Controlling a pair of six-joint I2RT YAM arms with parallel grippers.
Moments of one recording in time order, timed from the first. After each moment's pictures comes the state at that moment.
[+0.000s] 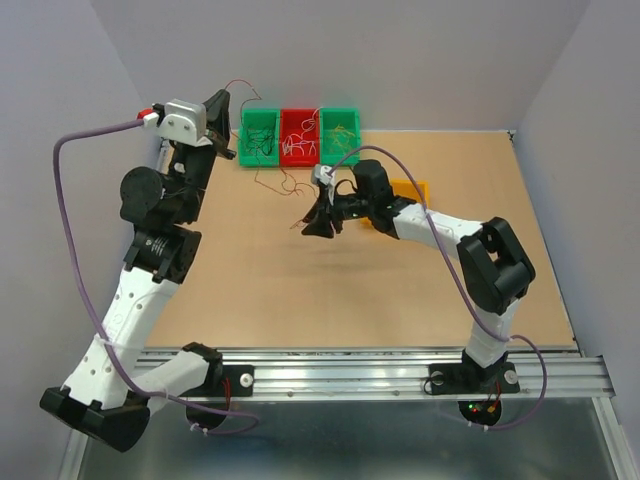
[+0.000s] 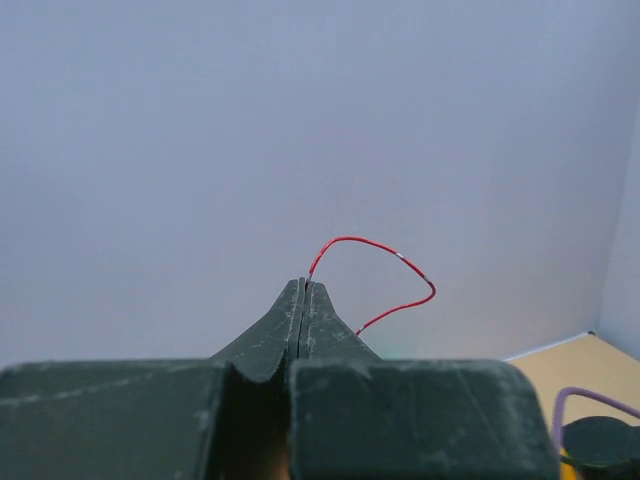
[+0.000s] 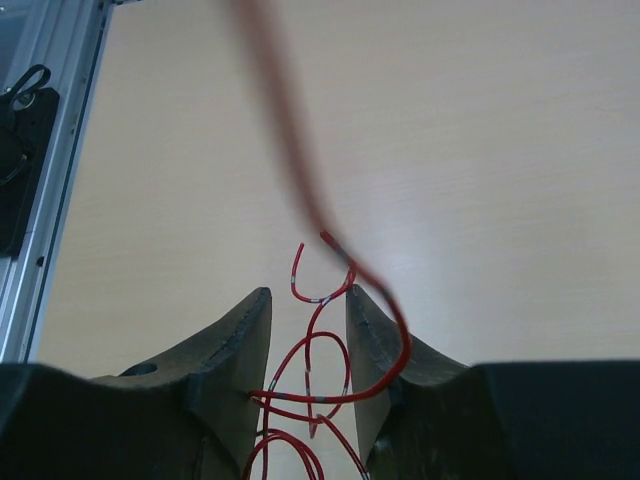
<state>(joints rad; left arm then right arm) -0.40 0.99 1.27 0.25 -0.03 0.12 0.61 1.88 1.29 0.20 -0.90 -0.18</state>
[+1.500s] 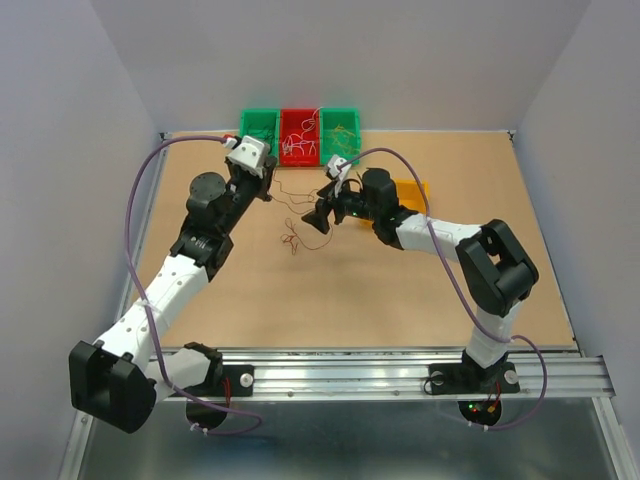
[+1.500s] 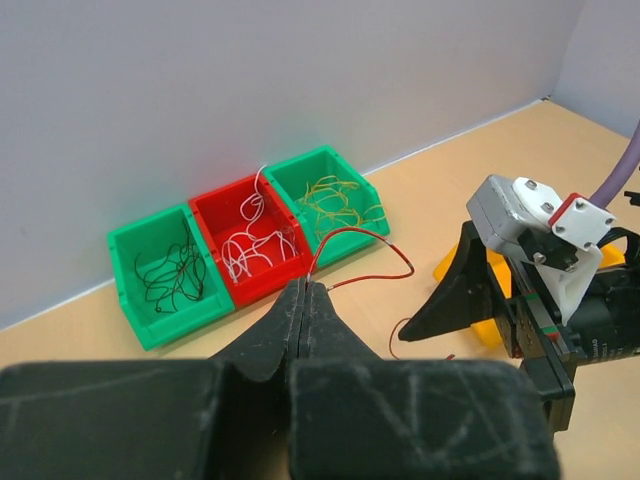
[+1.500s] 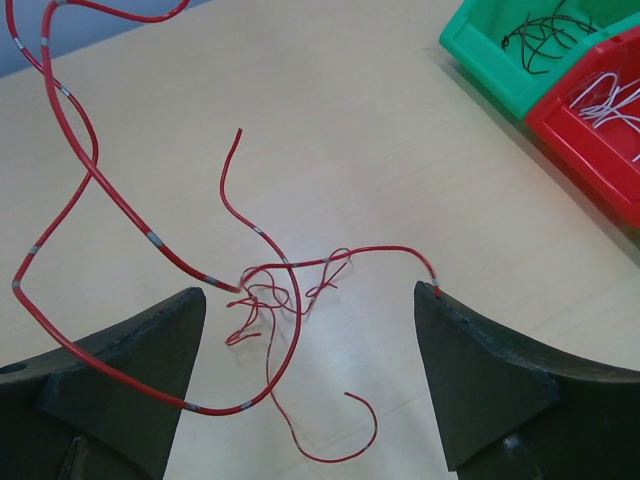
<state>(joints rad) -0.40 1.09 0.91 0.27 0.11 0.08 0.61 1.84 1.14 0.51 -0.52 -0.04</state>
